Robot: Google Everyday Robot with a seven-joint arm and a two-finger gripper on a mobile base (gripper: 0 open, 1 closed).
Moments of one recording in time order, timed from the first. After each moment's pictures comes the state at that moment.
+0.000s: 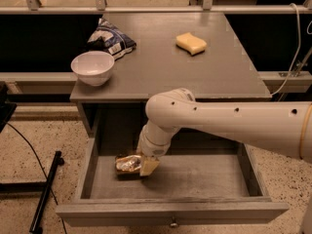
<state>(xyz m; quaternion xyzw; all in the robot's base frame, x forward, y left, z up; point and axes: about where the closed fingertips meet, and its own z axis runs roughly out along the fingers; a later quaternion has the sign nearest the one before) 0.498 0.040 0.616 -0.77 0.61 0.11 0.13</state>
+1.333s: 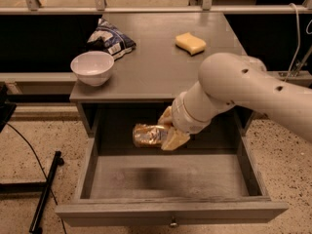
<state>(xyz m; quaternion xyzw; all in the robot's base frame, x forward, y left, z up) 0.501 -0.030 0.763 -0.75 0.61 0.07 0.24</state>
